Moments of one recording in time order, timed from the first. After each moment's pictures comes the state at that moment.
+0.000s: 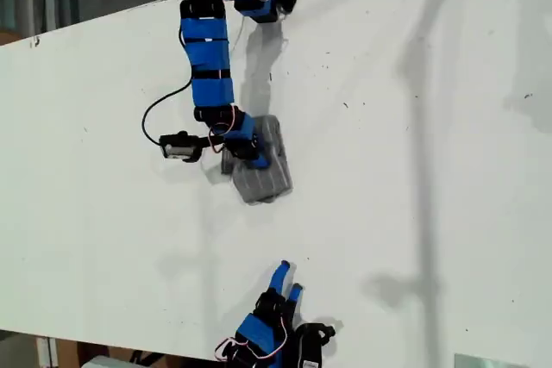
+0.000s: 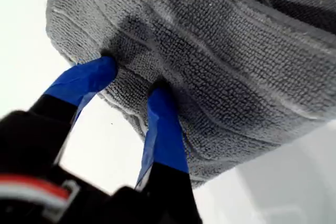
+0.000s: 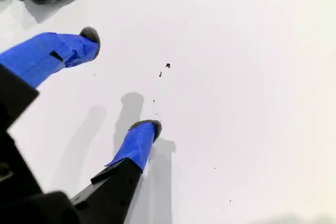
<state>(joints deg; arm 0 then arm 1) 14.1 181.8 172.5 70.2 -118.4 6.3 74.8 89.2 58.3 67.1</state>
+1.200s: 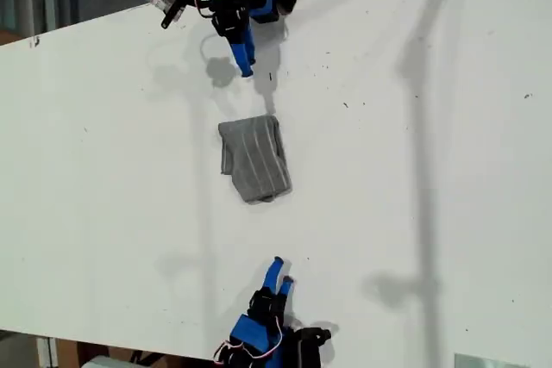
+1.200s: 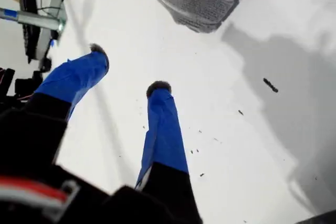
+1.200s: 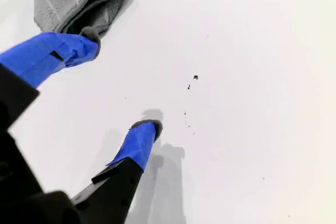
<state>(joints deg) 5.0 197.9 176.7 77.0 -100.4 2.7 188.7 151.8 82.8 86.1</state>
